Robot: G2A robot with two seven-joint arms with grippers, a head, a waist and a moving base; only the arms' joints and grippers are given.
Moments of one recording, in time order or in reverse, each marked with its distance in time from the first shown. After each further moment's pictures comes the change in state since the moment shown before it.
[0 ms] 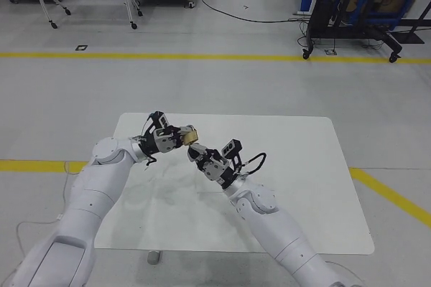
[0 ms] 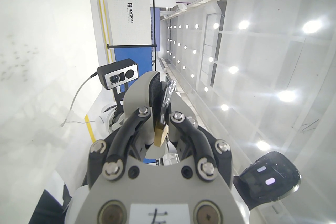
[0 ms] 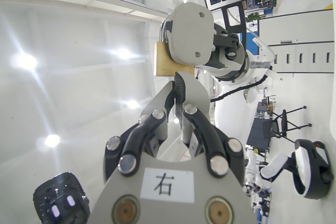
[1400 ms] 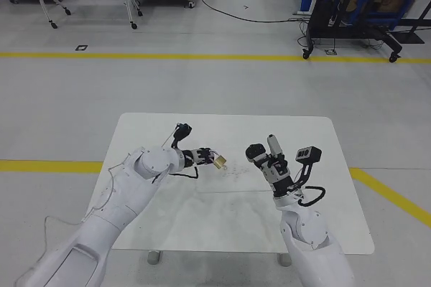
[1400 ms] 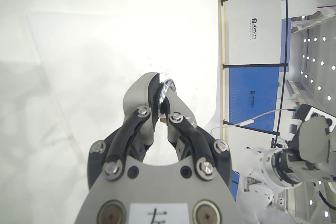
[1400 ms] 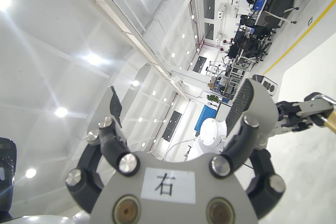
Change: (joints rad) left arm 0.050 -0.045 0.245 -0.234 0.783 0.215 0.561; right arm -0.416 0.080 0.359 -0.562 -0.638 -0.126 -0.372
